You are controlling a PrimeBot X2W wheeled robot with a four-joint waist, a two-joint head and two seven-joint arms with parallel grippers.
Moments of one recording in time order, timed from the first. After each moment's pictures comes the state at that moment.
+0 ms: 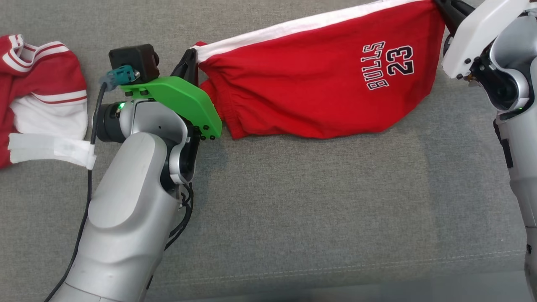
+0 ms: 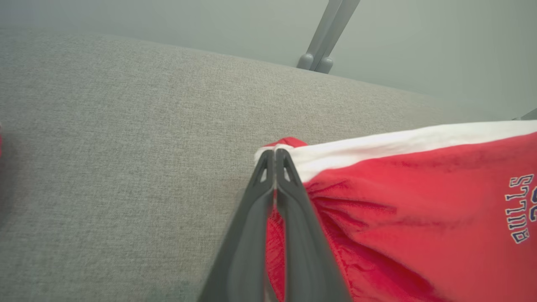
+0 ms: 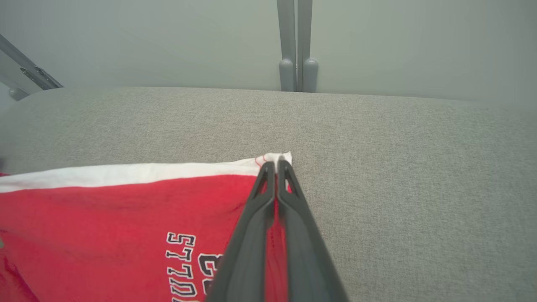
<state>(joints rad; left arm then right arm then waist) -0.73 0.09 -0.41 0.36 -0.59 0.21 0.19 -0.88 -0.31 0.13 0.34 0.47 0.13 0.50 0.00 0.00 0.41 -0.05</state>
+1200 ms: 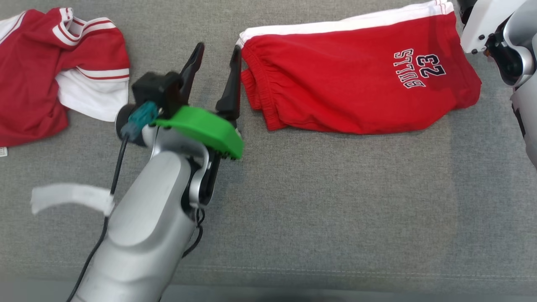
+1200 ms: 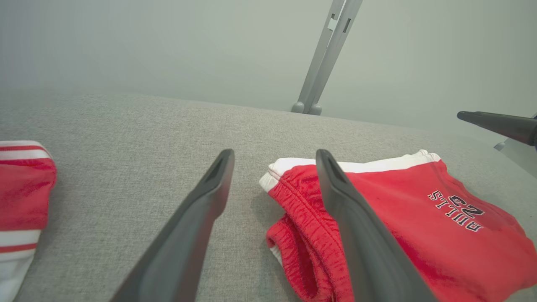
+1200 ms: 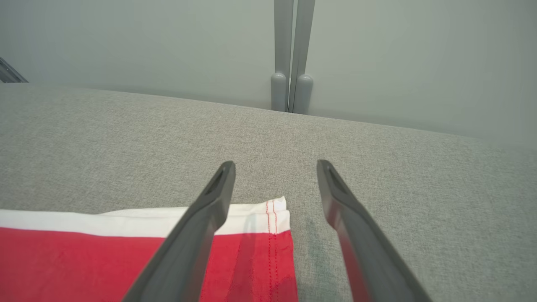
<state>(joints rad) -0.70 0.10 -0.53 0.35 -0.59 0.12 -0.13 -1.14 -0.37 0.29 0.86 0.44 0.13 0.15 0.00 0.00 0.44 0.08</state>
